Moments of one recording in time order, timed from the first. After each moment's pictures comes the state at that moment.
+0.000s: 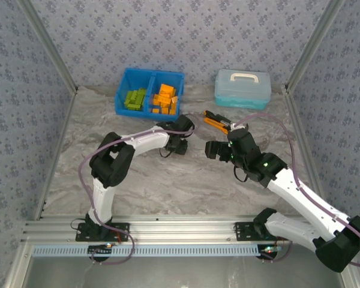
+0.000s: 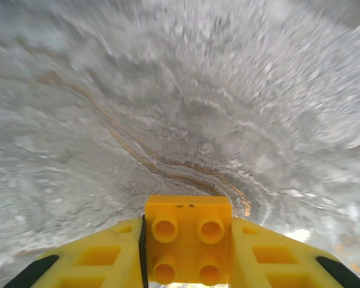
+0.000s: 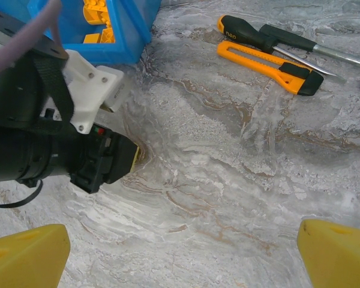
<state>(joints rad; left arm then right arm) -0.75 2.00 1.47 -0.62 -0.14 -0.35 0.65 0.97 0.89 -0.62 0.19 0.55</state>
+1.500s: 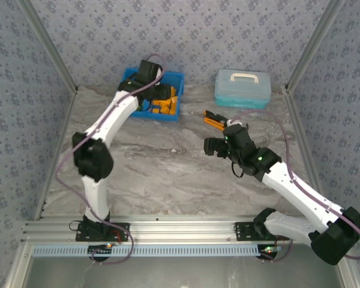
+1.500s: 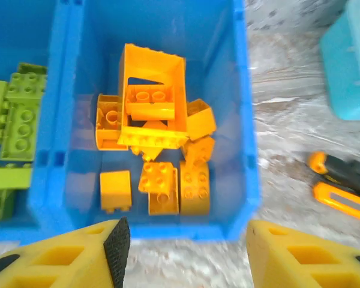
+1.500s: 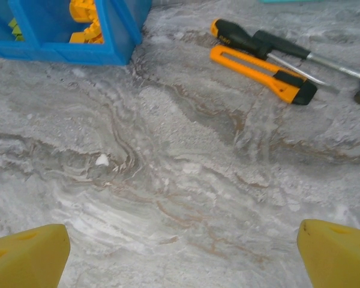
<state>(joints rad) -0.46 1.95 1.95 -0.73 -0.06 -0.30 0.64 1.05 0.93 -0.60 0.25 0.50</state>
